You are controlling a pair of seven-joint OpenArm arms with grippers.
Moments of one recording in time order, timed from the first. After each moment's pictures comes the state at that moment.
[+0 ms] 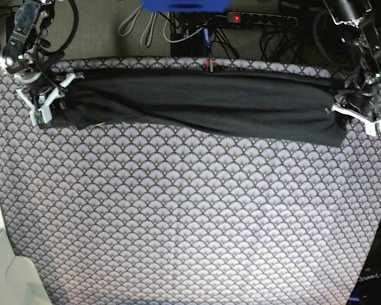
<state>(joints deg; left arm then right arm) 8.8 -14.7 -32.5 72.6 -24.3 -20.1 33.6 -16.8 6.1 31.9 93.5 6.0 39.9 -40.0</state>
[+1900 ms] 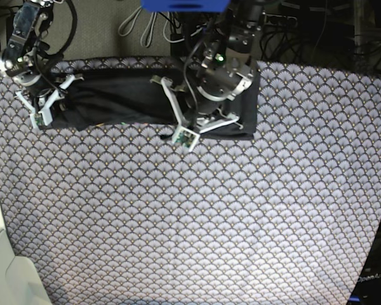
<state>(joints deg) 13.2 7.8 21.1 110.9 9.2 -11.0 55.8 -16.0 6.7 31.6 93.6 5.8 40.0 -40.9</state>
